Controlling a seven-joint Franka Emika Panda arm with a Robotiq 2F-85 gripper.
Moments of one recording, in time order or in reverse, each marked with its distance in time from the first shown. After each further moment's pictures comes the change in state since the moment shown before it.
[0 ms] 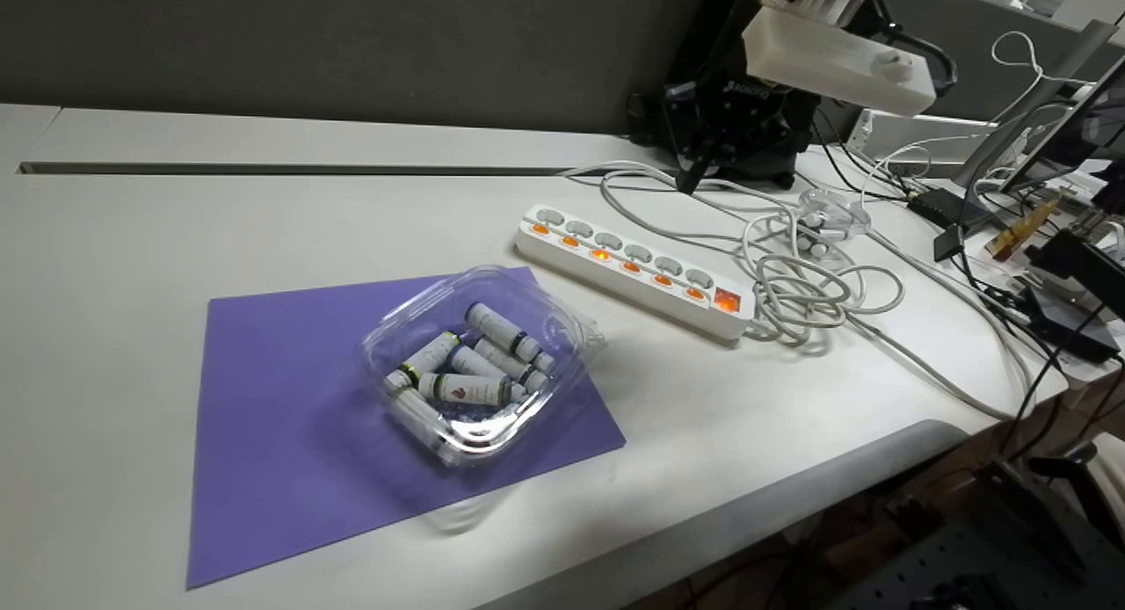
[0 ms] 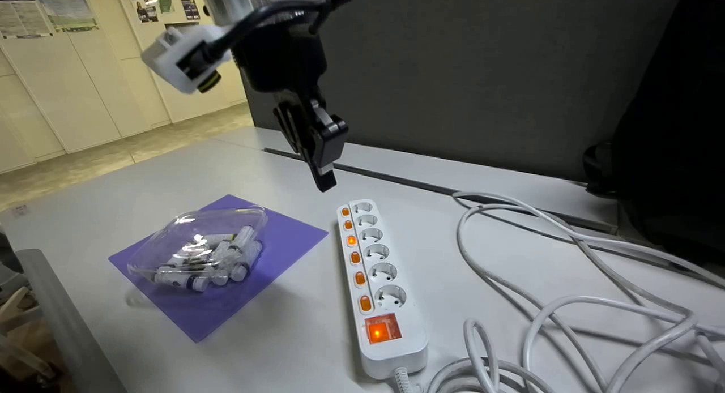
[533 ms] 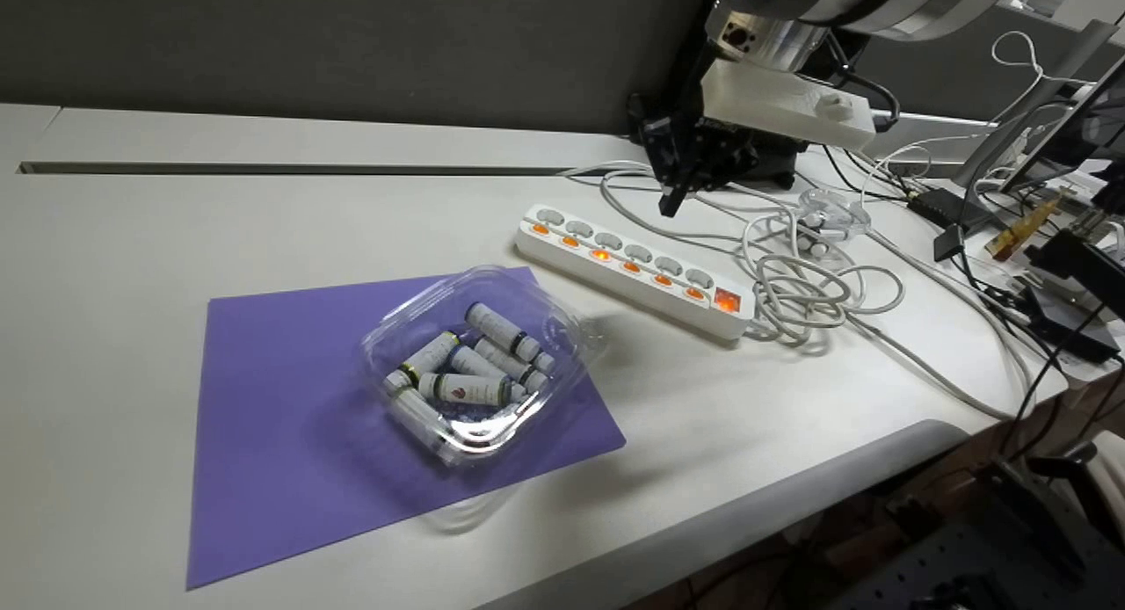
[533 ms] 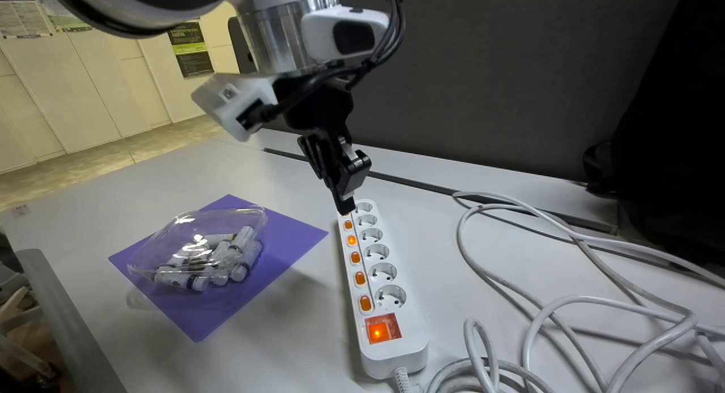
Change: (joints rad) arm 0.020 0.158 -0.026 0.094 -0.003 0.027 0.027
